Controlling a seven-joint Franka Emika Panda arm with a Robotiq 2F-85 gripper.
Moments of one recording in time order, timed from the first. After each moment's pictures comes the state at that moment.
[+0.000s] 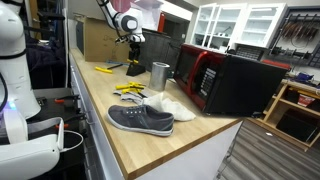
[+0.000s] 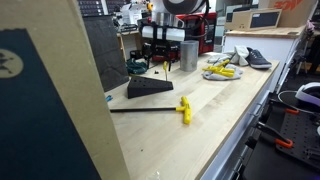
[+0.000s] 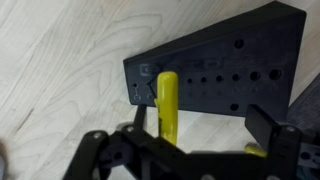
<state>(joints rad) 0.25 0.27 0.06 -2.06 0.03 2.51 1.13</state>
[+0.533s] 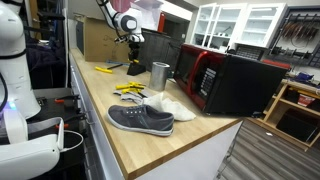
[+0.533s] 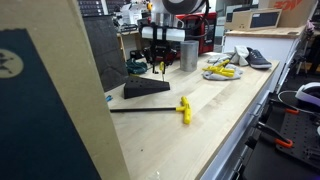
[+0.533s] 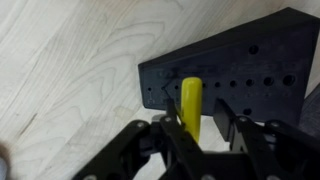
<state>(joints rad) 0.25 0.27 0.07 -2.06 0.03 2.50 1.13</state>
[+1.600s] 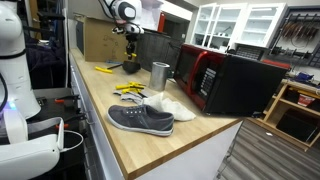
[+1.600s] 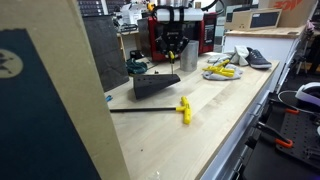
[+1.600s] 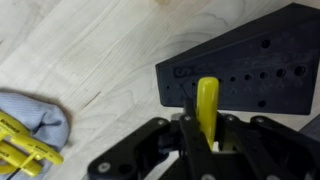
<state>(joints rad) 0.21 0.10 0.08 -2.12 0.02 2.29 0.99</state>
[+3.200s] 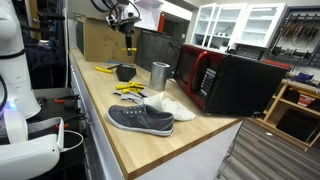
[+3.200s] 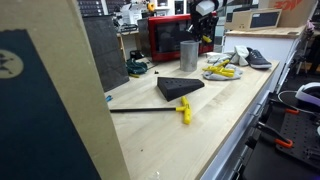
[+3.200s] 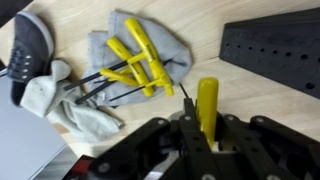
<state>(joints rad) 0.12 -0.15 0.13 -2.28 -0.40 2.04 0.87</state>
